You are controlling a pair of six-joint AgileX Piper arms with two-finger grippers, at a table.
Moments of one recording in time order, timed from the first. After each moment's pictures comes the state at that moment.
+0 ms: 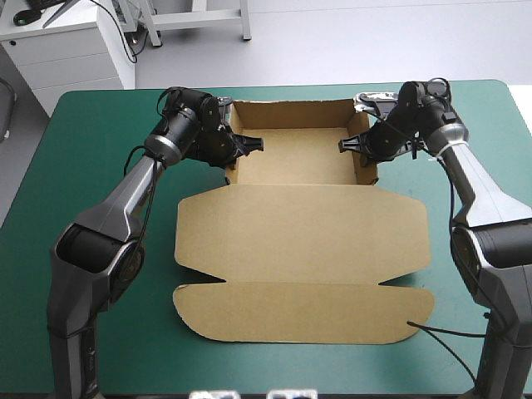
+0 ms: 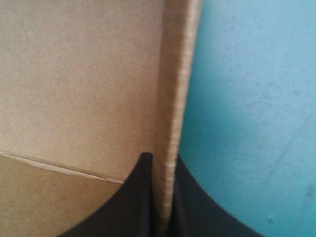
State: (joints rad) left arm -0.41 2.10 -2.06 -0.04 1.25 -0.40; right arm 0.17 2.02 -1.90 0.20 1.20 -0.07
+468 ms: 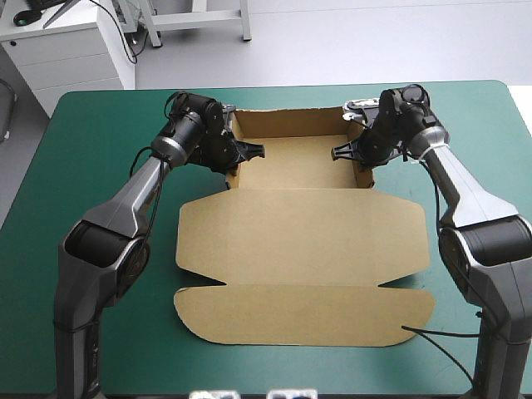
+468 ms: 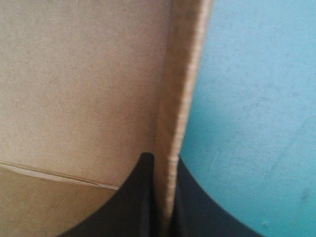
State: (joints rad) left arm -0.41 2.14 -2.06 -0.05 1.25 -0.38; right arm 0.23 2.05 -1.91 0.07 1.19 -0.01
